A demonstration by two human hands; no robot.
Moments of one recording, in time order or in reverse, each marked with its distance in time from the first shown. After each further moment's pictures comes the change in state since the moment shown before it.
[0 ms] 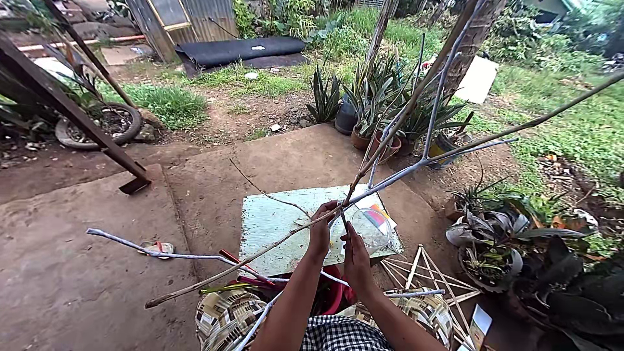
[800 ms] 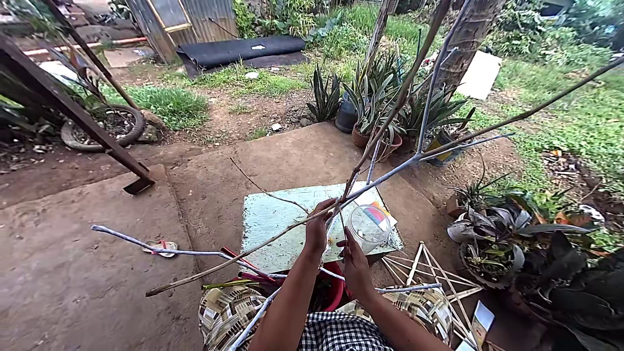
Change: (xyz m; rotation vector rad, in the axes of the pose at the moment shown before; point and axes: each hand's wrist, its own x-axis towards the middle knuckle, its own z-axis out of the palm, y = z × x) left_hand -0.005 0.003 -0.003 -0.010 -0.003 0.006; right_hand -0.021 -0.007 -0.011 0.169 -0.139 0.202
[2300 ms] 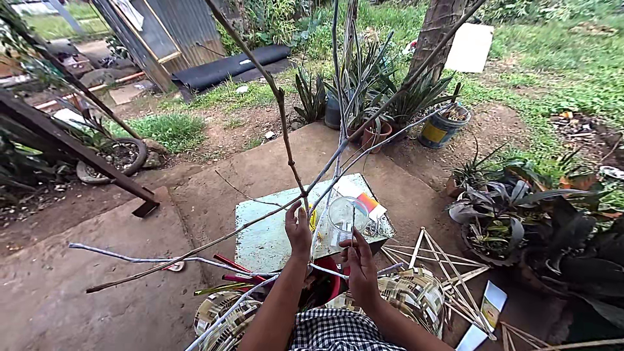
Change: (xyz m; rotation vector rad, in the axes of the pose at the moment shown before) left_hand -0.021 -0.034 0.023 0.424 0.265 0.200; right_hand -0.041 -0.008 -0.062 0.362 0.202 -0.197
